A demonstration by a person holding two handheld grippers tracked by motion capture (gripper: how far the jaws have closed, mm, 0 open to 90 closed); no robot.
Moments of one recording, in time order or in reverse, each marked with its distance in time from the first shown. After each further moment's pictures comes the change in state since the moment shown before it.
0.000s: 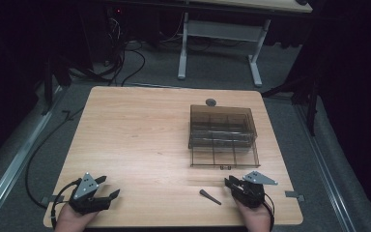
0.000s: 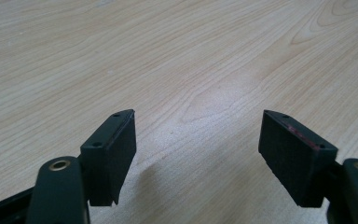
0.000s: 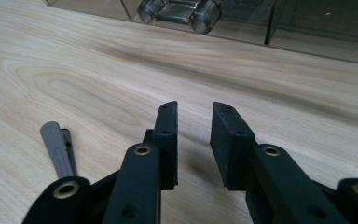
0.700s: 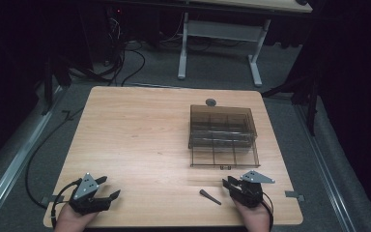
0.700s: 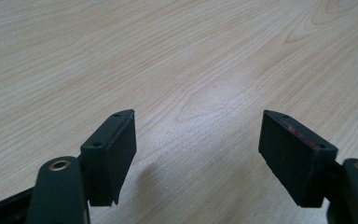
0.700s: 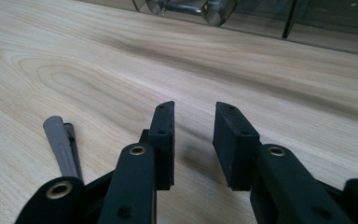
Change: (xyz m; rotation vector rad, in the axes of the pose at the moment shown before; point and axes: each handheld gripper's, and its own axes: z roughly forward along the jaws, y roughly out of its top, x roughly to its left) left arm 0.000 0.000 0.000 -0.002 -0.014 0.005; right arm 0.002 0.001 0.004 0.032 0.016 -0.007
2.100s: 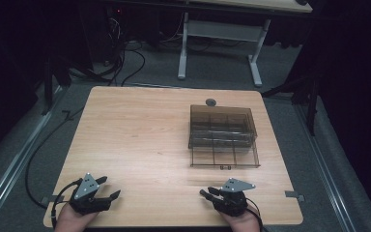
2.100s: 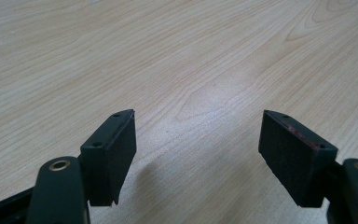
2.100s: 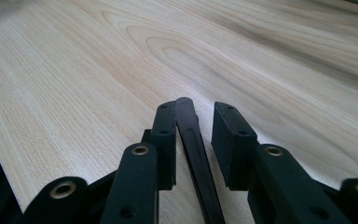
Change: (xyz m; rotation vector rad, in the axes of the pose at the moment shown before) left arm 0.000 0.000 0.001 0.007 0.001 0.002; right arm 0.051 0.000 0.009 0.062 0.196 -0.175
